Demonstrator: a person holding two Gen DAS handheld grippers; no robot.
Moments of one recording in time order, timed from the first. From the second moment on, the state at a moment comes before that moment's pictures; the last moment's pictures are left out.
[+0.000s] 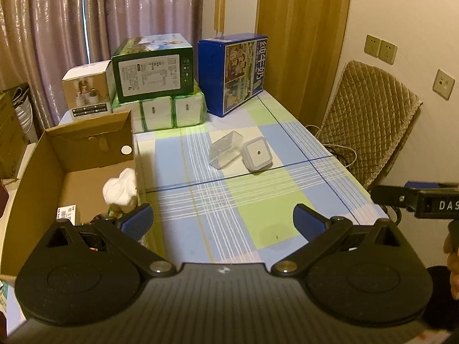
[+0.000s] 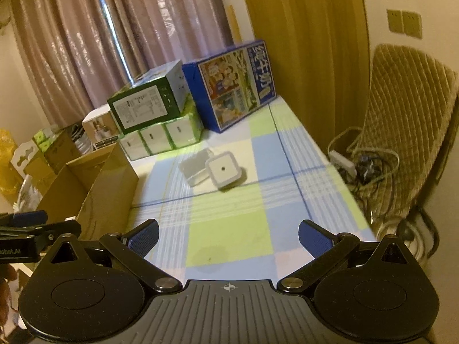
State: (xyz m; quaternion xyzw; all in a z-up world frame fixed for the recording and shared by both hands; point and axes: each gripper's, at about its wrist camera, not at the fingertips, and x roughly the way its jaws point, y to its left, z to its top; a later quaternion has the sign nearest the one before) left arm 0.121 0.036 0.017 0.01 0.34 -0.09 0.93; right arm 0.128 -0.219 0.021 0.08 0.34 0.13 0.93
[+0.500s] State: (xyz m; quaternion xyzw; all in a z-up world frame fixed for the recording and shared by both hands) left arm 0.207 0.037 -0.005 0.03 0.36 -0.09 0.93; right arm 0.231 -0.197 -0.022 0.01 0.33 0.19 0.93
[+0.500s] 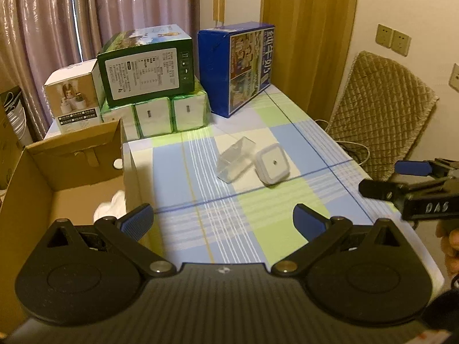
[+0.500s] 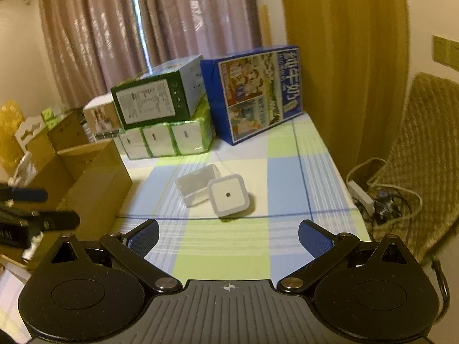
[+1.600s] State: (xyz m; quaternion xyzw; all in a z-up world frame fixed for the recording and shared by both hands) left arm 0.363 0.014 -0.067 0.13 0.42 -0.15 0.89; right arm 0.379 -0.147 -0.128 -0.05 0.37 0.21 0.91
